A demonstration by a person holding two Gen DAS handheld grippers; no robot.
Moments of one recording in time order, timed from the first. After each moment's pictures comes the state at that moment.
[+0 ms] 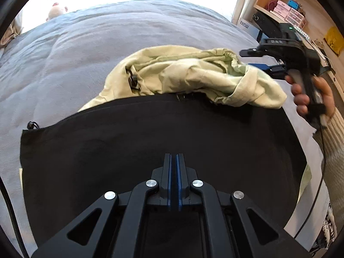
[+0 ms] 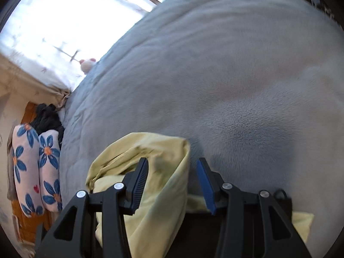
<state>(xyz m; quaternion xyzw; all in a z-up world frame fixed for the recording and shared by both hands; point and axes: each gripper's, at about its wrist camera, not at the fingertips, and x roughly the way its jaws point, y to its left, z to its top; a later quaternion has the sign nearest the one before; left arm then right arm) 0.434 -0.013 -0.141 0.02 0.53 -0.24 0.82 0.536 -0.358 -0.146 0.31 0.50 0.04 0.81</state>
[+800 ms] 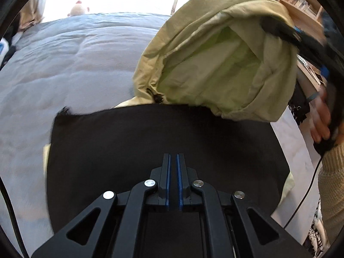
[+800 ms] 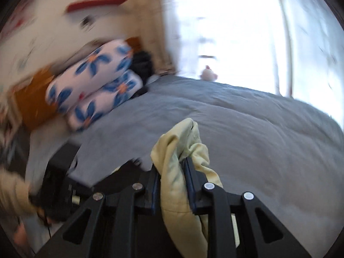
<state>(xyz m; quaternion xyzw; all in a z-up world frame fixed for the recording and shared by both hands) 0.387 0.058 -0.089 -0.05 0.49 -0.22 0.84 0.424 -0.128 0.014 -0.07 0.30 0.32 0.90</state>
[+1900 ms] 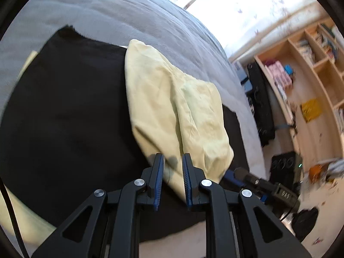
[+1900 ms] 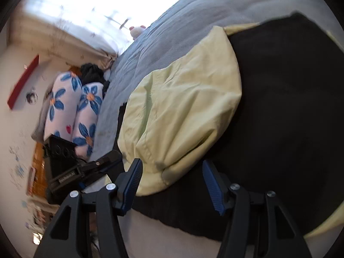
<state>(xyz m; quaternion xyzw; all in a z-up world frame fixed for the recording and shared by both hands) 0.353 0.082 -0.152 -0.26 0.51 -0.26 0.78 0.293 -0.206 -0.169 0.33 0.47 0.18 0.80</state>
